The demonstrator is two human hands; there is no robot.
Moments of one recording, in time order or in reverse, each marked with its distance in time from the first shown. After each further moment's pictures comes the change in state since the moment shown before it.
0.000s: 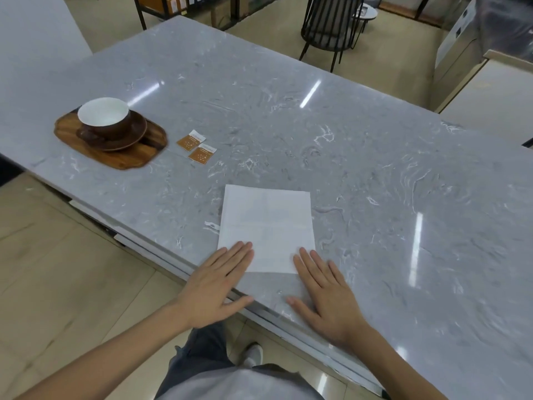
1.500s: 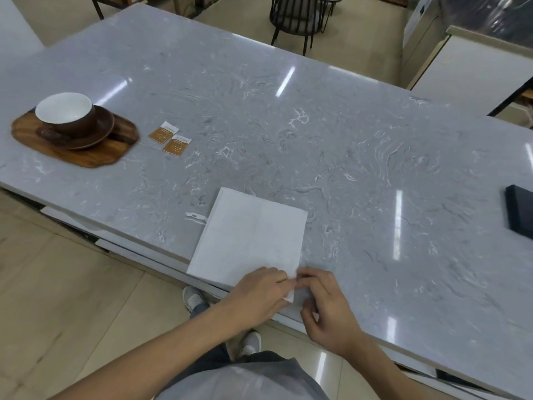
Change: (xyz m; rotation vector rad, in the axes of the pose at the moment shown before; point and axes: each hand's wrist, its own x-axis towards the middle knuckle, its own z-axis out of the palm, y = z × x) left_hand 0.037 0.096 -0.001 -0.294 0.046 0.300; right_hand -0.063 -0.025 0.012 0.411 0.325 0.016
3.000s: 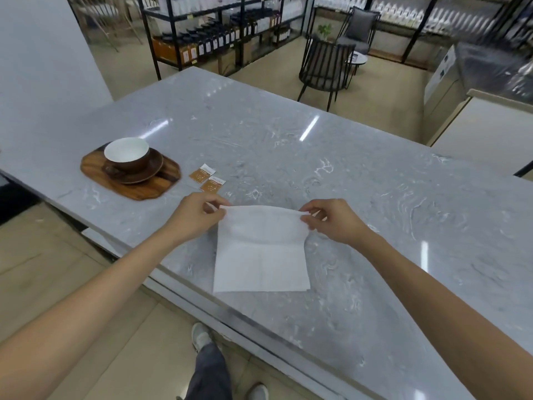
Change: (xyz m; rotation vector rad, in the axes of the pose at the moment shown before) left_hand -0.012 -0.152 -0.186 -0.348 0.501 -0.673; right_hand 0.262 0.001 -0.080 -0.036 -0.151 0.033
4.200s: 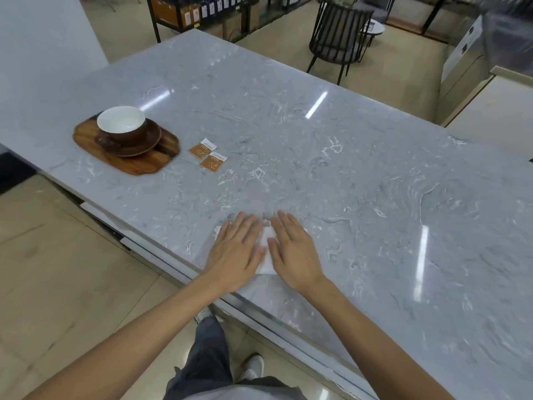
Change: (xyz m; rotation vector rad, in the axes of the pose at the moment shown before) left_hand -0.077 -0.019 0.123 0.610 -0.159 0.182; right_hand -0.066 -0.037 0.130 -0.234 0.038 0.003
